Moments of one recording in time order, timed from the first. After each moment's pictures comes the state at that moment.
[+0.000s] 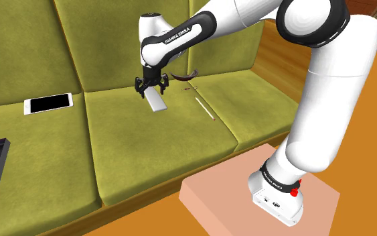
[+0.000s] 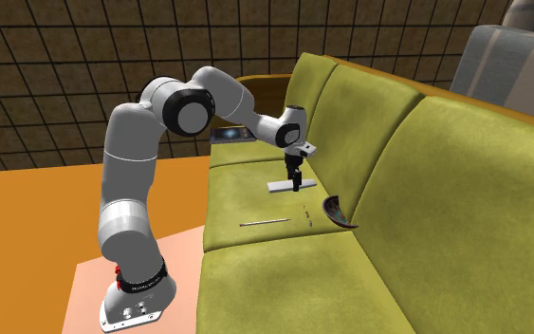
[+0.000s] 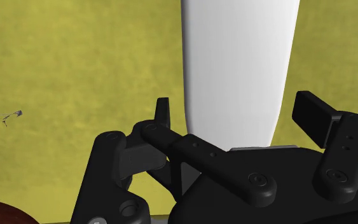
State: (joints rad) arm 0.05 0.34 0.20 -1.90 -0.11 2.24 0.59
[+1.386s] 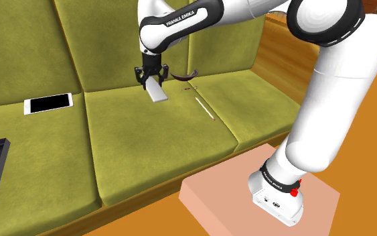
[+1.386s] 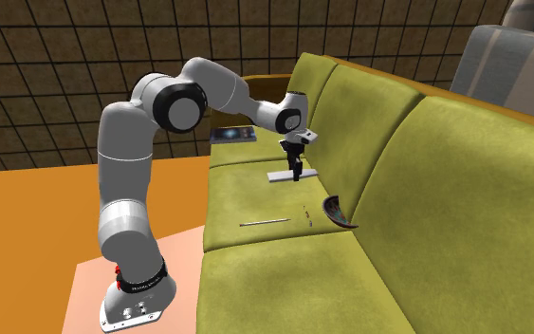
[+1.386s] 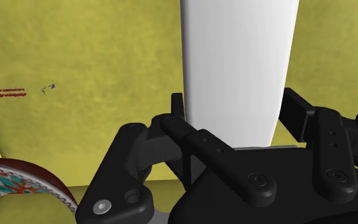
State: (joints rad) arm 0.04 0.28 0.21 -1.85 -0.09 2.13 0.58
